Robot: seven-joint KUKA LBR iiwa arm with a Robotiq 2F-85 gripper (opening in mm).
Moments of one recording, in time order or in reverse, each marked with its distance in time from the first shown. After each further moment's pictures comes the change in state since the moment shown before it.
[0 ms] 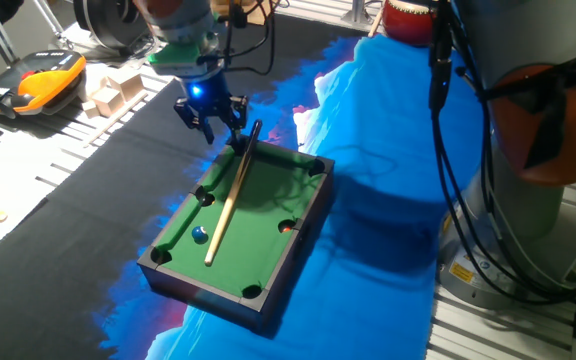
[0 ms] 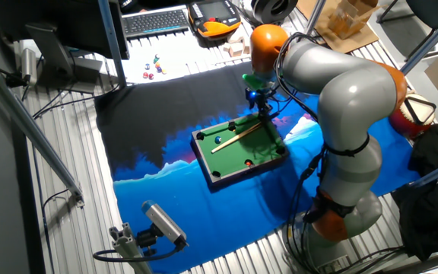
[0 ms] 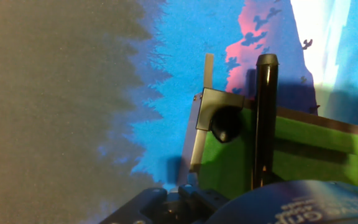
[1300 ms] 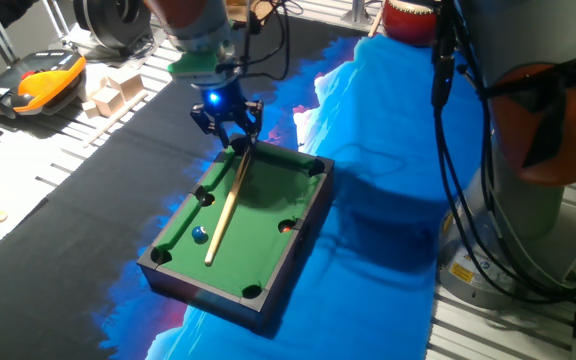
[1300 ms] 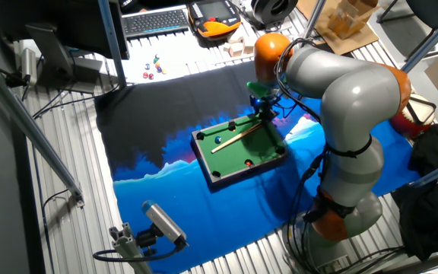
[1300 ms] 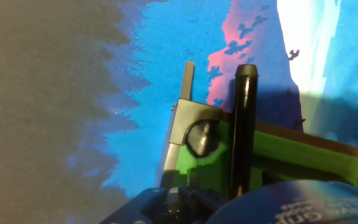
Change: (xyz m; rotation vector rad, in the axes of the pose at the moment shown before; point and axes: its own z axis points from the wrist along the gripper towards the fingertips) arm -0.007 -0.028 0.023 0.014 -0.019 -0.024
